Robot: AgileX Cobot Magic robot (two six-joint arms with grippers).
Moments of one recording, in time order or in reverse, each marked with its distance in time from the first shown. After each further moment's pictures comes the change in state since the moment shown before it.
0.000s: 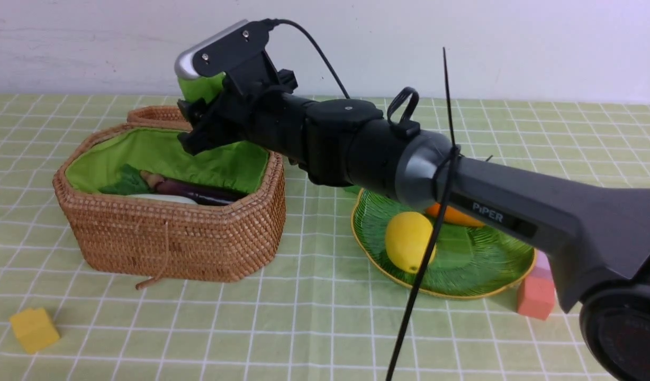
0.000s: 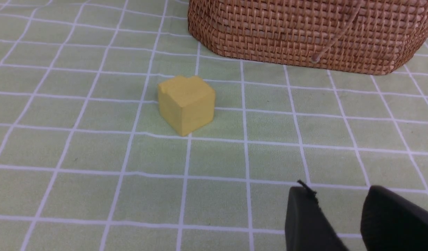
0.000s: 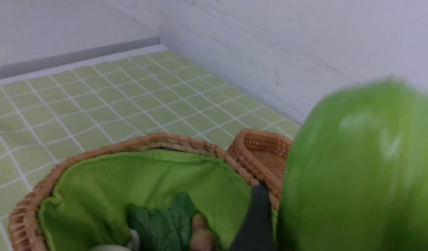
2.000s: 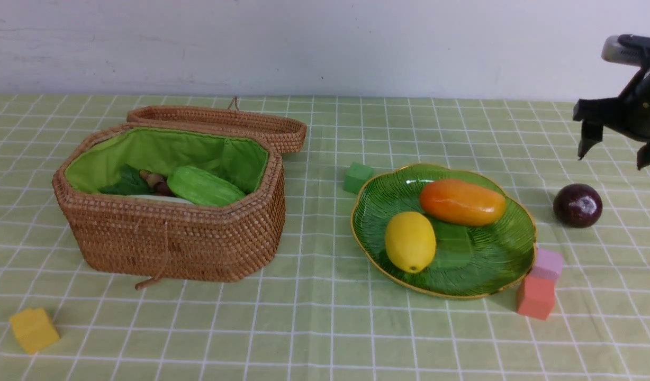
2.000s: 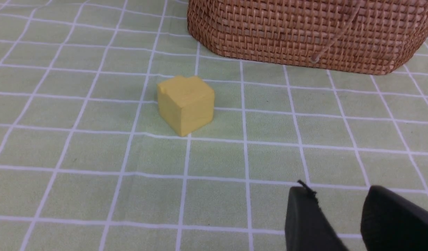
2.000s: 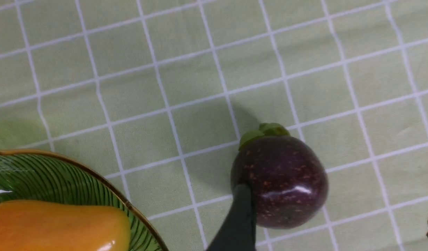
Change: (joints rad) right arm -0.814 -0.166 0.072 -1.754 0.994 2.092; left arm 0.000 0.000 0.000 0.000 -0.001 0.000
